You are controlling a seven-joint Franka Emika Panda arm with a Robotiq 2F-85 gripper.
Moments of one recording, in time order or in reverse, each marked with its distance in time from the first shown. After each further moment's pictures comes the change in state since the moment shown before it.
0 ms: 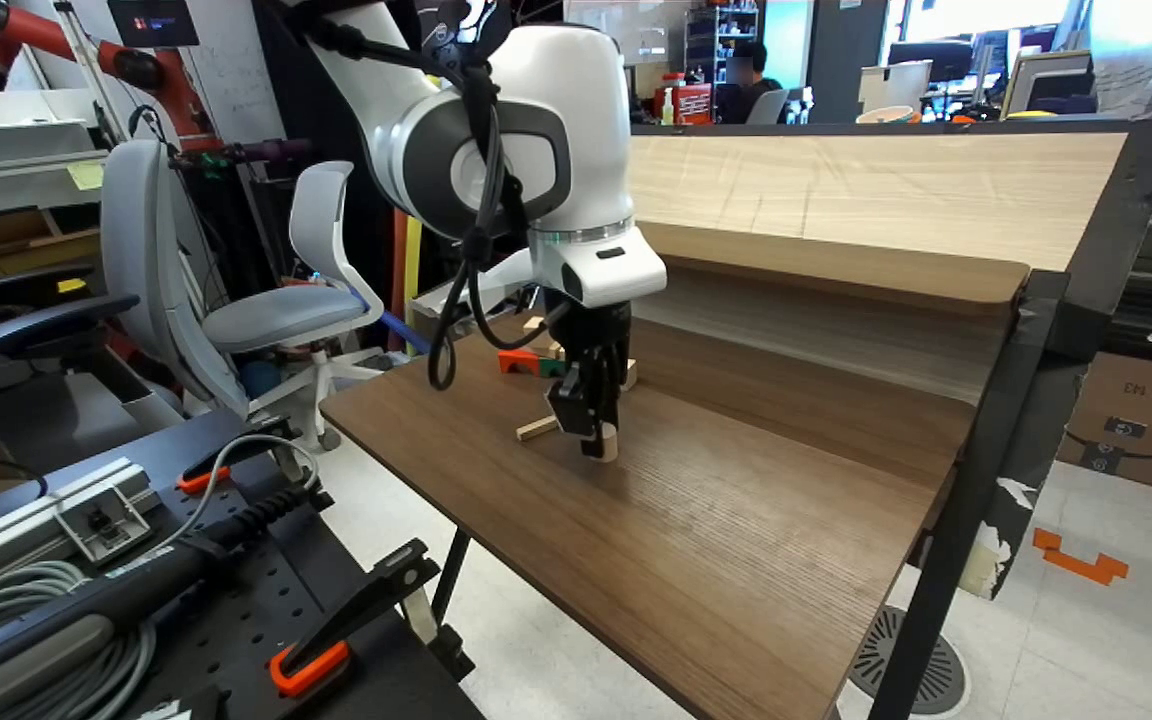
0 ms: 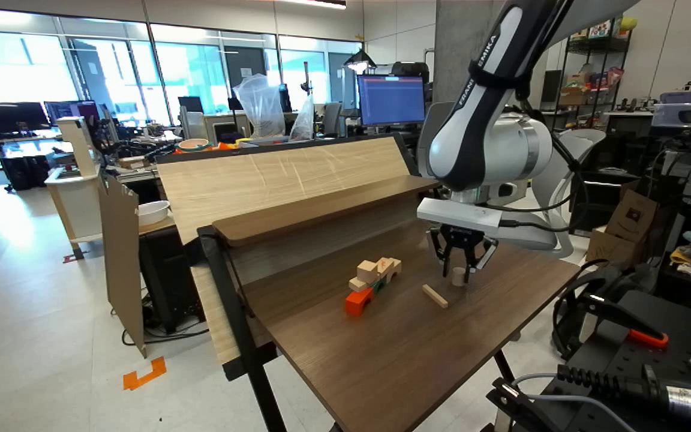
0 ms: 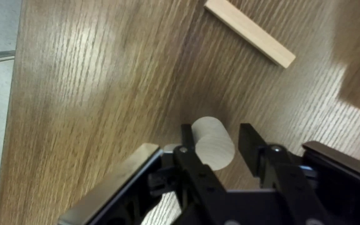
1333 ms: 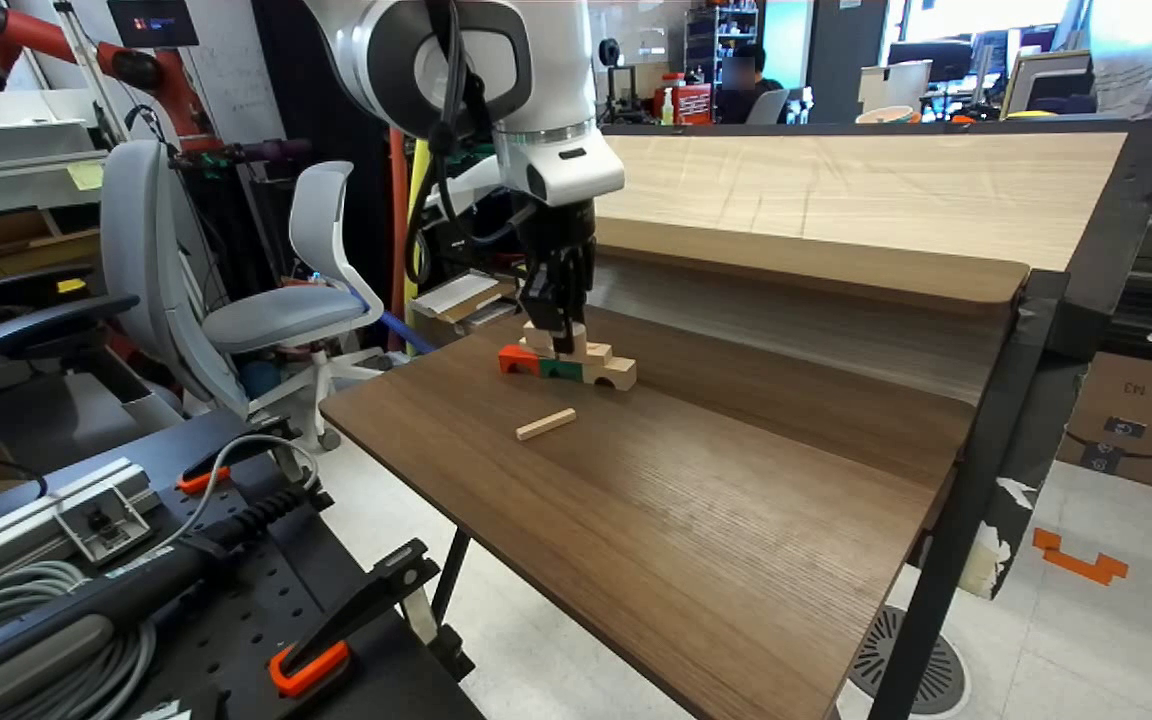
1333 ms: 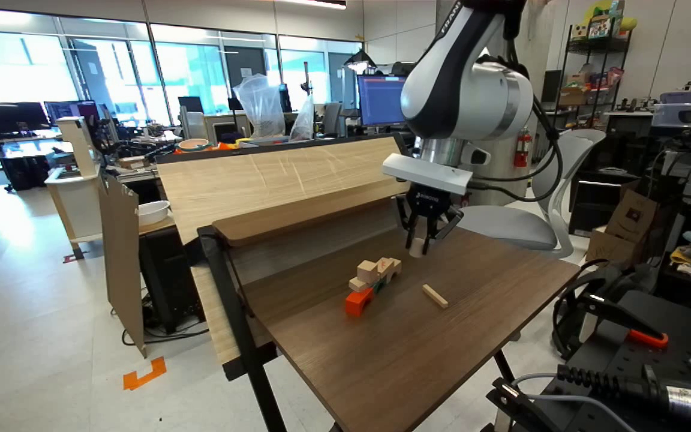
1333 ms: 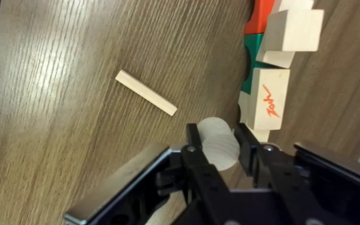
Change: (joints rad) arm 0.001 -0.142 0.105 -0.005 0.071 -0.048 -0.006
